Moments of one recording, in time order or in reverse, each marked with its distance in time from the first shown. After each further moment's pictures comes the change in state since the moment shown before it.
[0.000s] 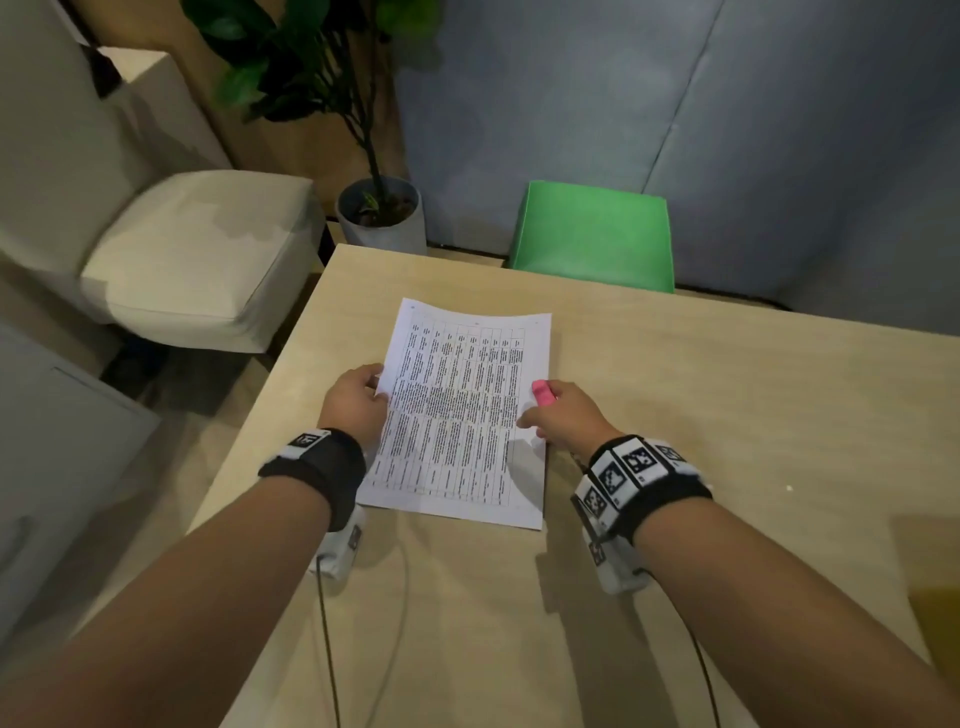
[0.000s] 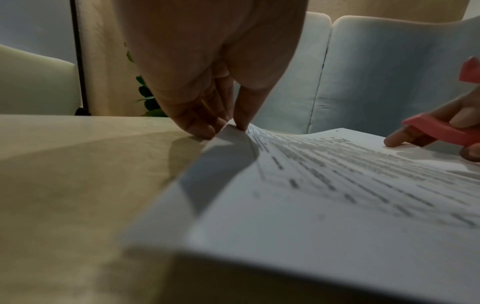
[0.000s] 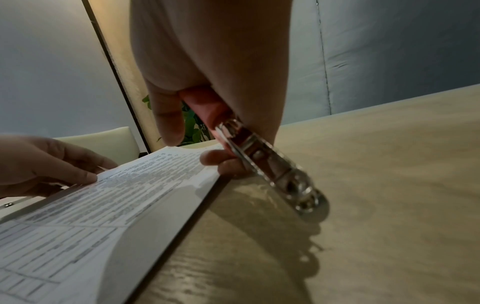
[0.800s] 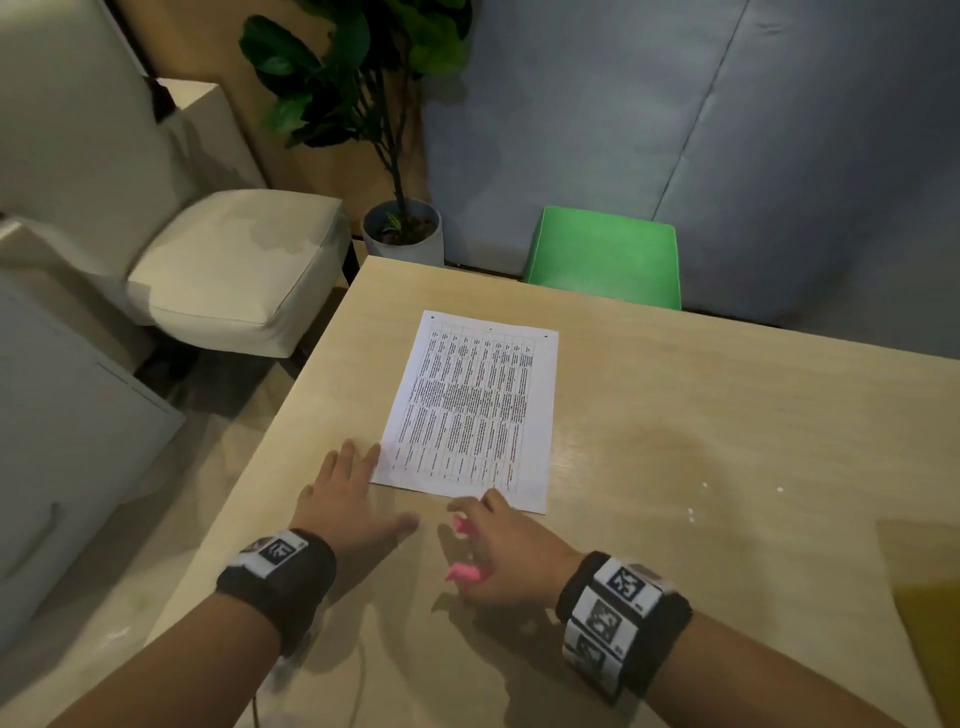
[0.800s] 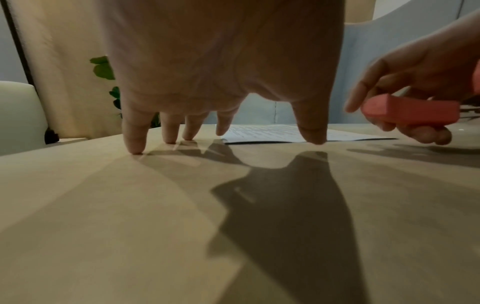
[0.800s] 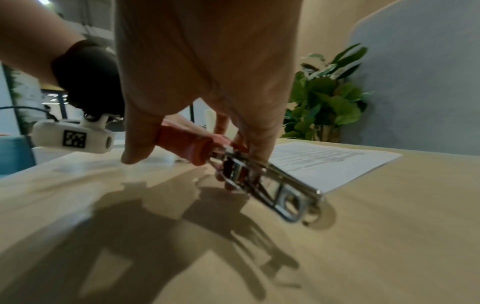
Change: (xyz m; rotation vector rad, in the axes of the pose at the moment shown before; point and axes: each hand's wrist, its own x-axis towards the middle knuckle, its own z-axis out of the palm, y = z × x) left_hand -0.104 -0.068 -0.023 0.662 -0.247 0.049; right_hand -0.116 0.043 0.074 -0.652 -0.391 -0.514
